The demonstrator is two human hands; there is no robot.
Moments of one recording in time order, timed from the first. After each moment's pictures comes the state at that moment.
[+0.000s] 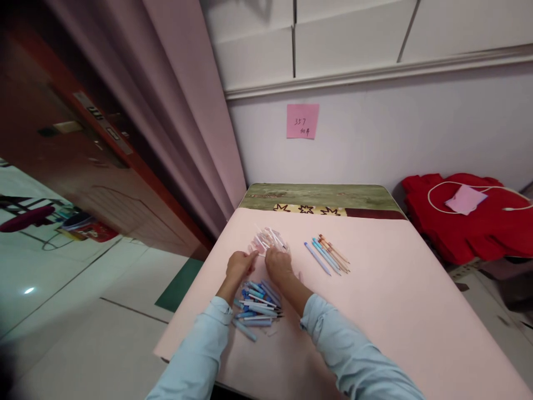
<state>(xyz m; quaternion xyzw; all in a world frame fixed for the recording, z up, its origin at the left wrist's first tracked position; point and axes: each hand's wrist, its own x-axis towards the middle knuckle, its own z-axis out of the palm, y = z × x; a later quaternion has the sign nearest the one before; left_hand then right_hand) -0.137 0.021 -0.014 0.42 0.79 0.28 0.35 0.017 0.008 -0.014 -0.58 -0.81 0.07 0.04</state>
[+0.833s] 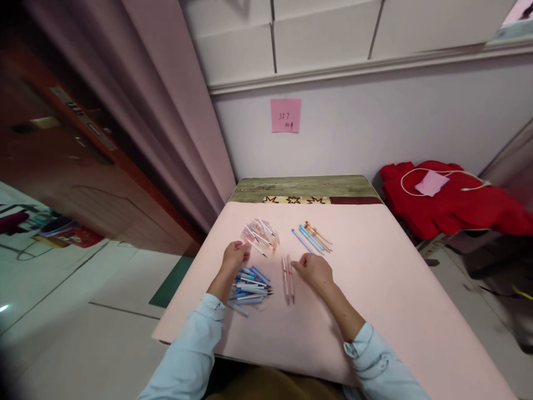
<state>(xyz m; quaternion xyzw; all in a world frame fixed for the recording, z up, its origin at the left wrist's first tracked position) -0.110 0.005 -0.028 0.34 0.69 0.47 0.43 0.151 -0.065 0.004 -0.72 -0.63 0.26 0.13</state>
